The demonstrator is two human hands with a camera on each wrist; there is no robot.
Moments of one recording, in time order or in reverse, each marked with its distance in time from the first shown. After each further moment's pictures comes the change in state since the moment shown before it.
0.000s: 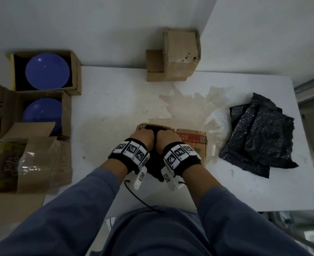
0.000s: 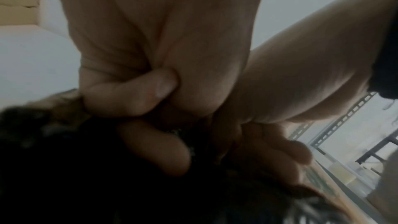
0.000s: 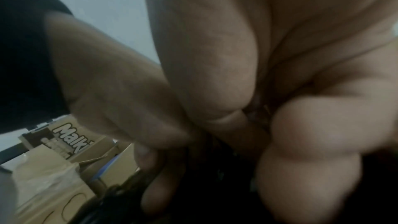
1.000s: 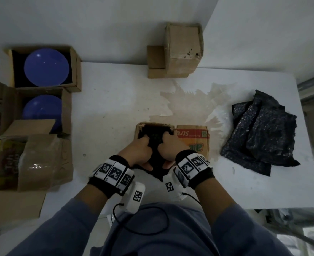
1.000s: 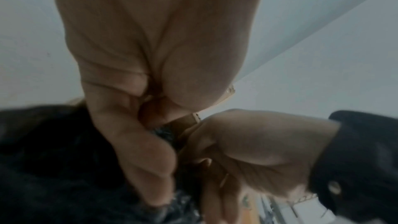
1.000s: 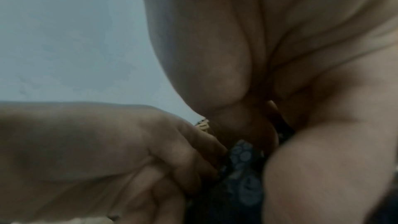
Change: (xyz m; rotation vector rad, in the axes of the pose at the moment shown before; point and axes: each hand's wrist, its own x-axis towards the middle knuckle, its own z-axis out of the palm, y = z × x) left_hand -0.038 -0.023 0.025 -0.673 -0.059 -0.066; right_hand -0.025 0.015 0.006 0.377 -0.126 0.070
